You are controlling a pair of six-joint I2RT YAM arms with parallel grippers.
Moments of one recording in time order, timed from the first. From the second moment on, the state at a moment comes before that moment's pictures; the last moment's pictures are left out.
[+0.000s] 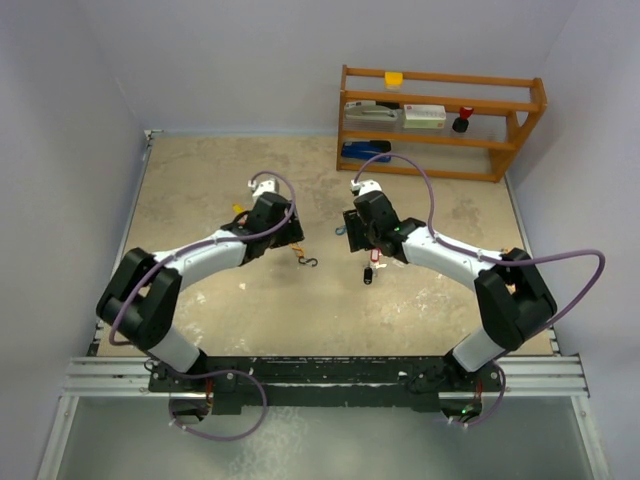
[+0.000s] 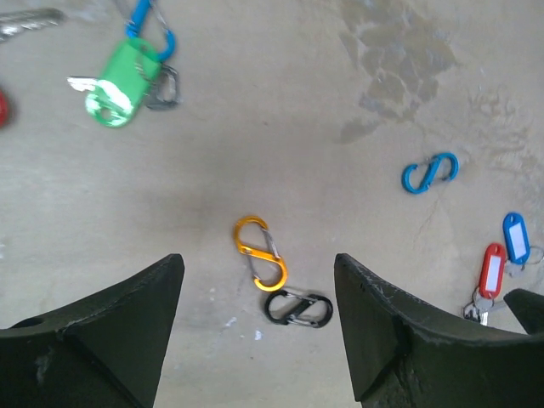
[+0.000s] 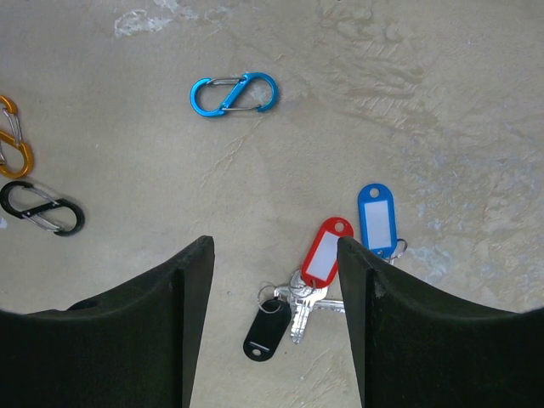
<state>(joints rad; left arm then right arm) -0.54 1.54 0.87 -0.07 -0.22 -0.69 0.63 1.58 0.99 -0.25 0.27 0.25</state>
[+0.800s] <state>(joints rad) -0.65 1.72 1.01 -0.26 -0.31 -0.73 0.62 1.56 0.98 -0.24 0.27 0.25</state>
